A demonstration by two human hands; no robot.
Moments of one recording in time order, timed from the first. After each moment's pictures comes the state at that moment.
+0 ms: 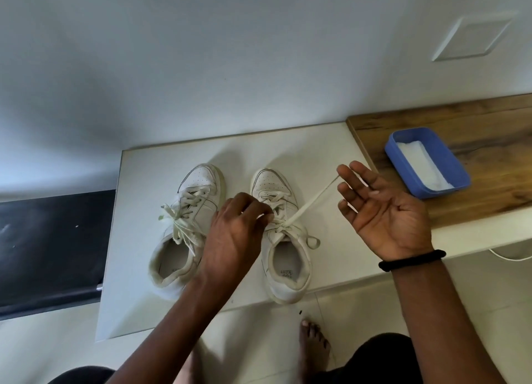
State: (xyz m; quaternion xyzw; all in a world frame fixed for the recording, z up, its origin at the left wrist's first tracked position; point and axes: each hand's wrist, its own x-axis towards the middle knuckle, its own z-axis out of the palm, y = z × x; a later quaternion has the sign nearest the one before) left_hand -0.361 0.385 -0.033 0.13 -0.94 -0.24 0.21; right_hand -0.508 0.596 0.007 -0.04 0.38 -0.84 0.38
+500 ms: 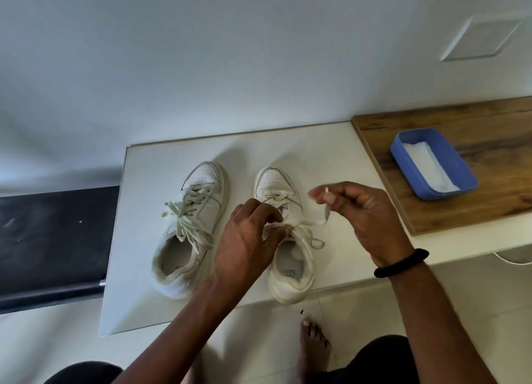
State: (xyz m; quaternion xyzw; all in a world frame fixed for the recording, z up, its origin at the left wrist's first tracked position) left_hand -0.359 0.399 -0.033 0.15 -0.91 -0.34 0.17; right_hand -0.490 0.570 0.008 -0.25 0.74 -0.60 0.18
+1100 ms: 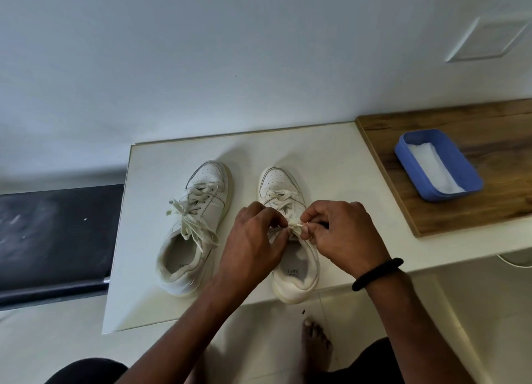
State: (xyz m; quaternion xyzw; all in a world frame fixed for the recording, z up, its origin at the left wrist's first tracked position) left_hand -0.358 0.403 -0.028 0.18 -0.91 -0.35 0.12; right_hand -0.460 0.546 0.006 -0.28 0.90 -0.29 0.14
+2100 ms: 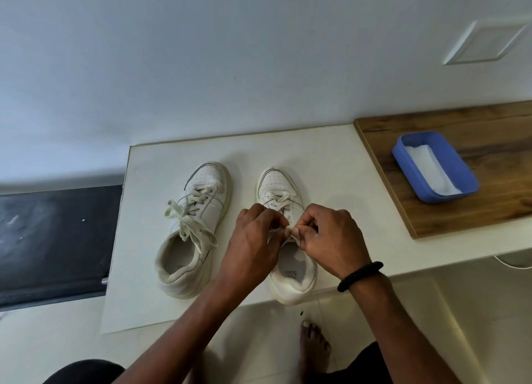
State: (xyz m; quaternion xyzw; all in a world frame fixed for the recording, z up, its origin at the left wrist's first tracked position) left_hand -0.359 0.404 -0.033 0.17 -0.91 -0.36 0.10; right_hand -0.454 0.537 -0.008 -0.27 0.92 -0.25 0.13
